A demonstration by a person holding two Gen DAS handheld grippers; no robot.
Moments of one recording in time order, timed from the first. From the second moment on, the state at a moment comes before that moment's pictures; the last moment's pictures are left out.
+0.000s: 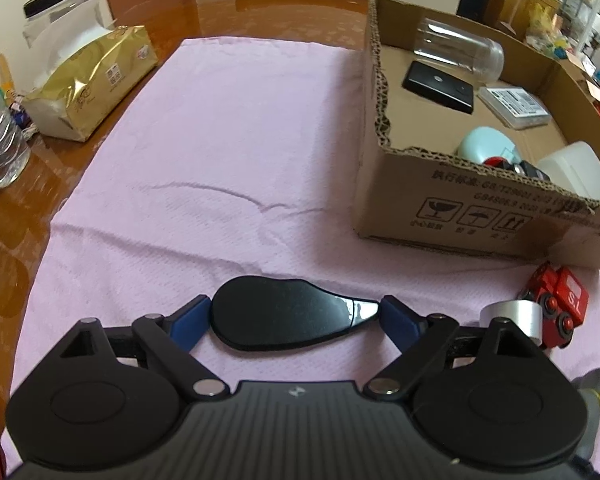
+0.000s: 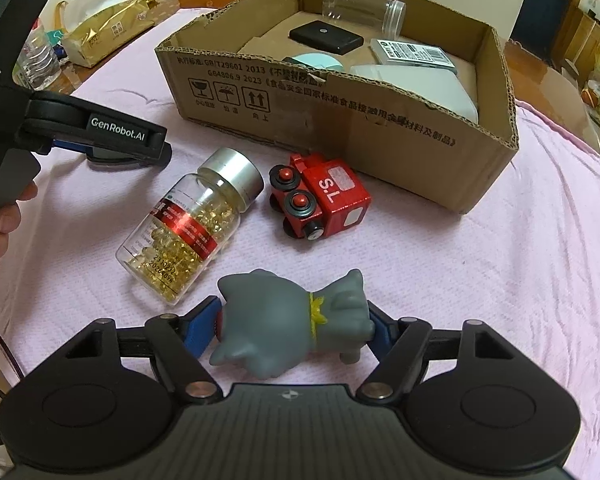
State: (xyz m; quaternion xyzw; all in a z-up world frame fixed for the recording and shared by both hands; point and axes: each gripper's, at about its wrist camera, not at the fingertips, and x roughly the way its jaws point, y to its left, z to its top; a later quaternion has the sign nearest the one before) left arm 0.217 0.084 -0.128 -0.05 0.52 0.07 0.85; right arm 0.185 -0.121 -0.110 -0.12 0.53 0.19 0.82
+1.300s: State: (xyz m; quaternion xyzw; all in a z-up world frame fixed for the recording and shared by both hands) left arm 0.323 0.023 -0.044 0.05 0.42 -0.09 0.90; right arm 0.238 -0.168 -0.006 -0.12 0.43 0.22 0.87
